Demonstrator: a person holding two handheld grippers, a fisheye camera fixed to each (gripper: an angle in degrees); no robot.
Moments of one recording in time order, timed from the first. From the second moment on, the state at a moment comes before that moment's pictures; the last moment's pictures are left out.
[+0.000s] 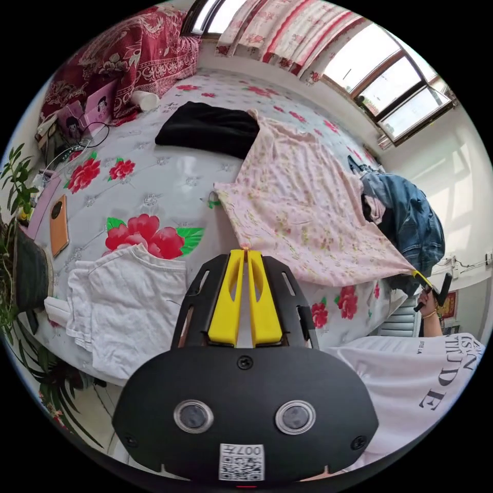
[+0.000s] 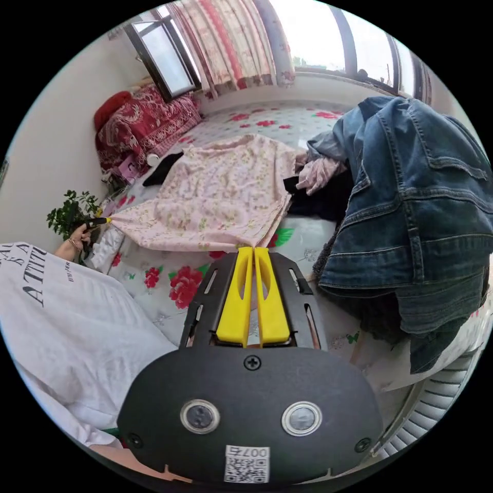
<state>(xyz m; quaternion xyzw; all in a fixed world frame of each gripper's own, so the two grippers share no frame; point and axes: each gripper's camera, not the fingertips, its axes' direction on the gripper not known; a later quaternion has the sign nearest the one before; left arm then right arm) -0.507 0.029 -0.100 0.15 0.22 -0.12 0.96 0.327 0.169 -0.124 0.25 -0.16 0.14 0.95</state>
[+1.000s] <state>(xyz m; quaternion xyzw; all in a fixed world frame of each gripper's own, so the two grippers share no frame) -0.565 0.111 -0.062 0.14 0.34 -0.18 0.91 0.349 0.348 -0.104 0.29 -0.36 0.30 0.84</state>
